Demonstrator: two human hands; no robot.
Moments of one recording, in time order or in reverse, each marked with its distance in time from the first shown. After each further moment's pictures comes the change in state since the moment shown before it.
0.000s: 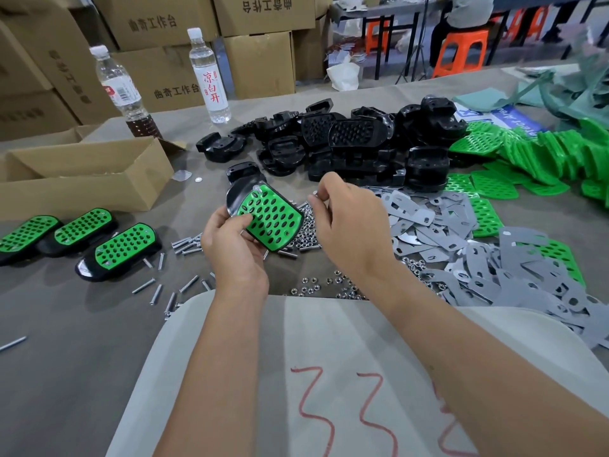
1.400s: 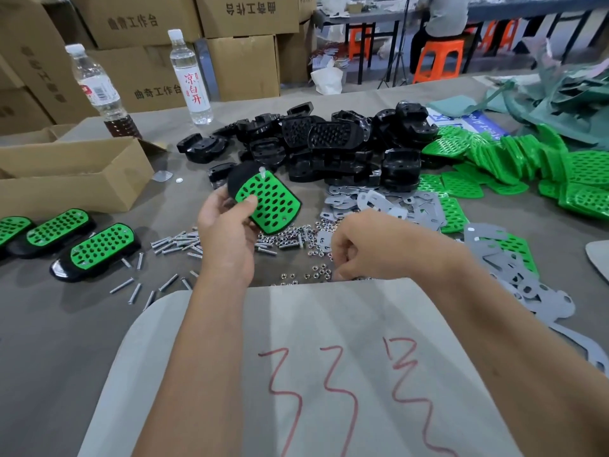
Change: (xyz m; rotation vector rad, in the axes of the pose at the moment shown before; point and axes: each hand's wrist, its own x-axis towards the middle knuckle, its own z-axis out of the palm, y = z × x) left_hand 0.002 -0.001 0.016 0.108 -0.142 0.001; right_hand -0.001 0.020 -0.075 -0.216 -0.910 0.118
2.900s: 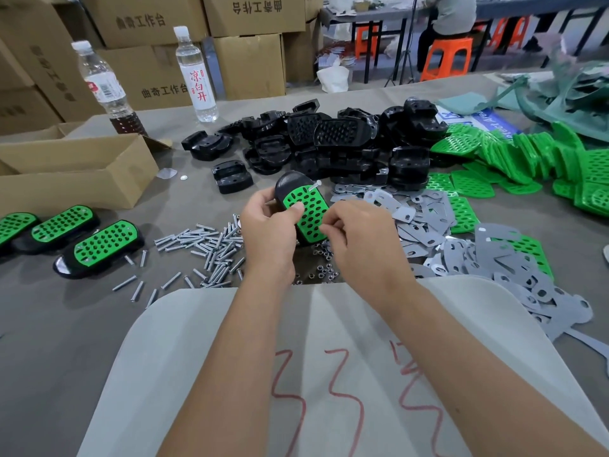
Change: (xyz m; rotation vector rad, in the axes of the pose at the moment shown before) left_hand -0.025 -0.018 0.037 0.201 0.011 -0.090; right_hand 0.017 -0.013 0.054 0.329 0.812 -0.105
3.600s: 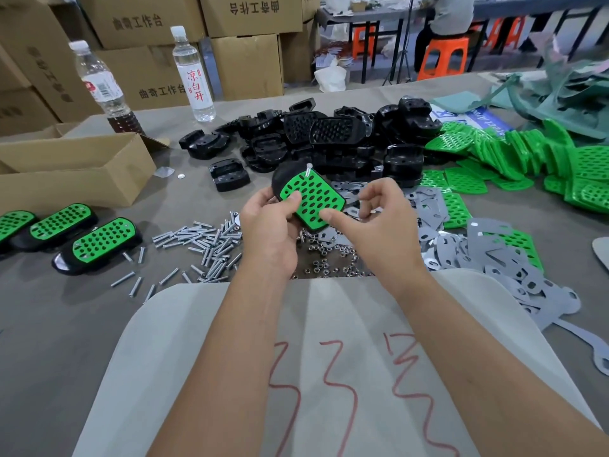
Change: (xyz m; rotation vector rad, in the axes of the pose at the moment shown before) left_hand -0.005 0.006 0.002 -0.258 -0.105 -0.092; right_hand -0.001 0.013 -0.011 0.460 0.126 0.464
